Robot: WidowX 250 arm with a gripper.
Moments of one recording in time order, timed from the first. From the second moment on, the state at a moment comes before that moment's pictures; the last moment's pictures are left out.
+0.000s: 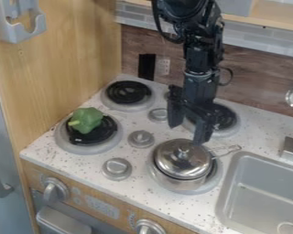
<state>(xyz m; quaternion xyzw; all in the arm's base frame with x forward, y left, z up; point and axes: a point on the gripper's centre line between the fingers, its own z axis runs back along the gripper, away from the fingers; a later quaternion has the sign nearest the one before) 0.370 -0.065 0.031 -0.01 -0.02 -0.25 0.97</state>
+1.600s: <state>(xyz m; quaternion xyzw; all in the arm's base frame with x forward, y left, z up) 0.362 -0.062 0.000 0.02 0.01 -0.27 0.96</state>
